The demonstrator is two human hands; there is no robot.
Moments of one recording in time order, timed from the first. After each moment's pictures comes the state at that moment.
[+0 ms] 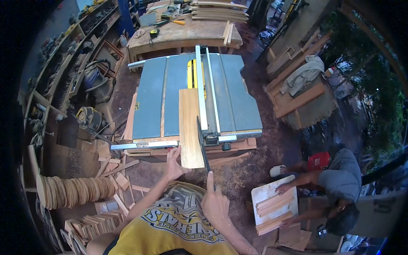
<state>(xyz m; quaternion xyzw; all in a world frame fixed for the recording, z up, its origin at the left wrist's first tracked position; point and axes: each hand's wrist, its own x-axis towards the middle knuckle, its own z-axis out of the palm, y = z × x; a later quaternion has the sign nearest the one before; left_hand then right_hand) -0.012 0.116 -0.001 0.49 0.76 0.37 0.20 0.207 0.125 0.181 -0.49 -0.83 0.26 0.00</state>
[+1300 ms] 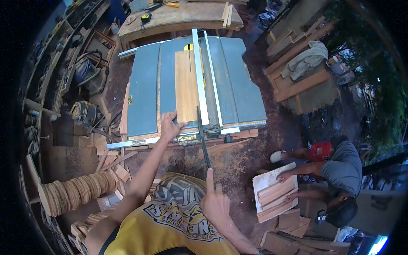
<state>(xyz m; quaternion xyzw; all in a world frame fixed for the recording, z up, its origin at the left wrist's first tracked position) -0.106 0.237 -0.027 0.49 0.79 0.35 0.11 0.183 0.133 0.188 -0.50 -0.82 0.27 0.00</state>
